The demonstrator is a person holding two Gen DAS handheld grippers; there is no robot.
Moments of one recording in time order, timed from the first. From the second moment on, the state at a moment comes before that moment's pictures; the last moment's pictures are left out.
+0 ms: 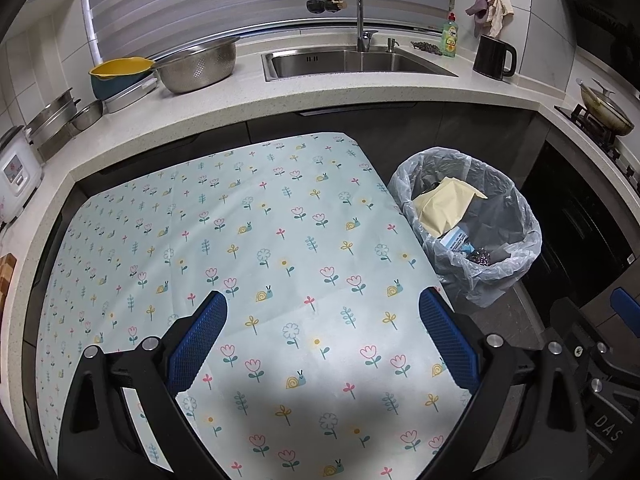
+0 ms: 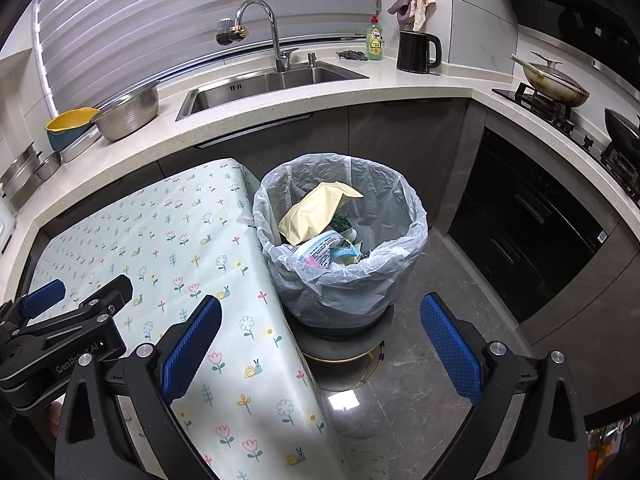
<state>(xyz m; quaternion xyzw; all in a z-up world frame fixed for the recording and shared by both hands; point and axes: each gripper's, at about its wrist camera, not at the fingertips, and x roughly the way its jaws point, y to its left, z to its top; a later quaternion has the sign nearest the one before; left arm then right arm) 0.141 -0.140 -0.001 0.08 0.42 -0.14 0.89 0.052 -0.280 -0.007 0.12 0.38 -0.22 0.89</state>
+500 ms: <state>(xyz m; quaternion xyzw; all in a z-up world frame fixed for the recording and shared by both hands) 0.139 -0.141 -0.004 0.08 0.42 -0.14 0.89 0.054 -0.279 -0.008 0.12 0.38 -0.22 0.89</state>
